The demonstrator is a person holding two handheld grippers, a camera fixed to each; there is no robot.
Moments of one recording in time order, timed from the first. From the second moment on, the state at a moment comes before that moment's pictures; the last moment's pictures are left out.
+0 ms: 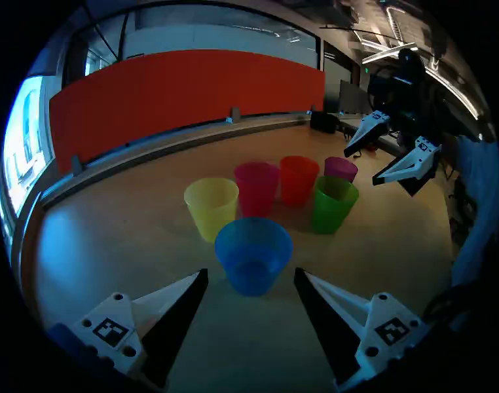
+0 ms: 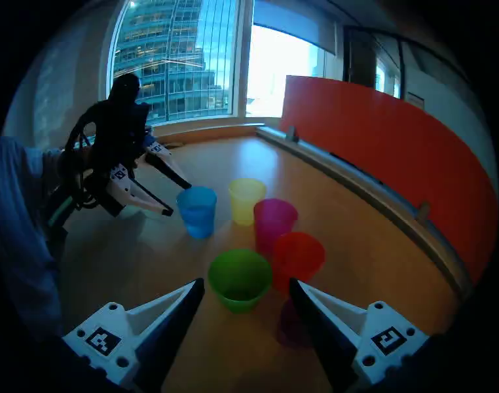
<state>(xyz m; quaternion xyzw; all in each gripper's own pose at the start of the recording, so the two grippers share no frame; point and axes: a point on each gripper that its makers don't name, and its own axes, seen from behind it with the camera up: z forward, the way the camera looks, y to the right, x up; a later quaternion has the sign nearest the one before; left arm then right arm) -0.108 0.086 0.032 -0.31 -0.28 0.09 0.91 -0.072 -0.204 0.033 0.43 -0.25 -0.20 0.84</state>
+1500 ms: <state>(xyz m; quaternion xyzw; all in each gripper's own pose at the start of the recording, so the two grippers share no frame) -0.129 0.112 0.060 -0.32 -0.29 0.11 0.89 -0.110 -0.222 0.043 0.44 -0.28 -0.21 0.83</state>
